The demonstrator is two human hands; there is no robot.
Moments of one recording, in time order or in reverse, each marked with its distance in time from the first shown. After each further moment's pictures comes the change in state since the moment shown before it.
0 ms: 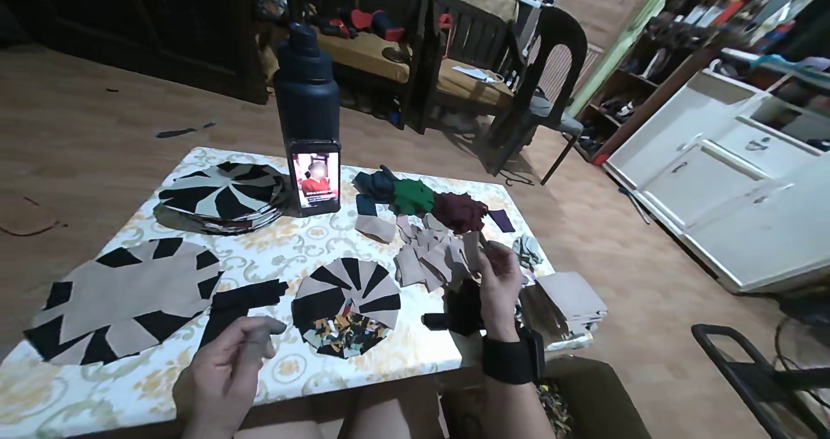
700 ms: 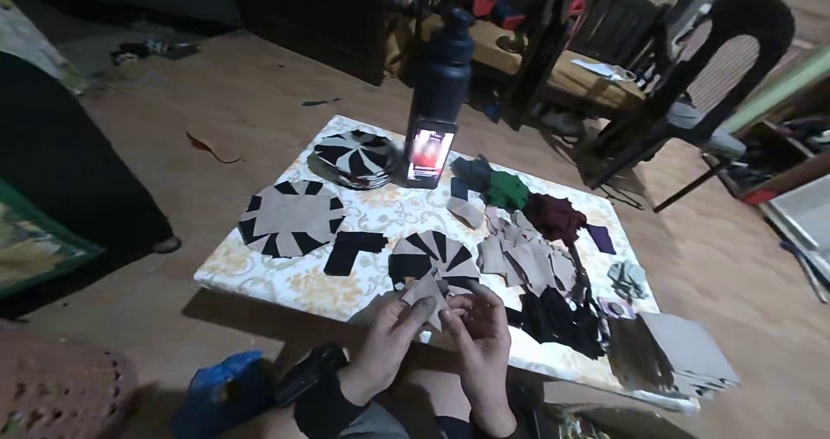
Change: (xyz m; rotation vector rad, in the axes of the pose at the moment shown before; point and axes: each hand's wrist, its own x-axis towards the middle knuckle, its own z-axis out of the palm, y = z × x) left_hand -0.029 0.062 0.064 -0.607 0.000 -0.501; right_hand -0.145 -0.069 0.076 0.430 -0.496 0.051
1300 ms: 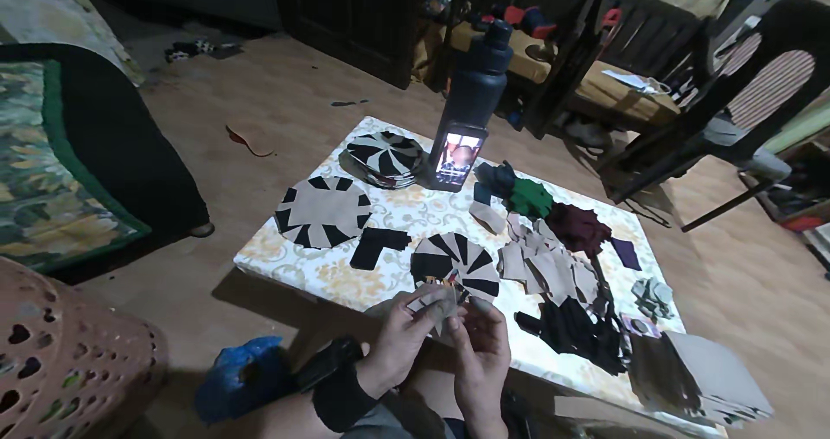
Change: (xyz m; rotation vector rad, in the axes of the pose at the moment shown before) left_hand -0.004 -0.002 -0.009 -0.061 0.038 0.034; right_hand -0.020 0.010 0.026 0.120 0.072 -0.008
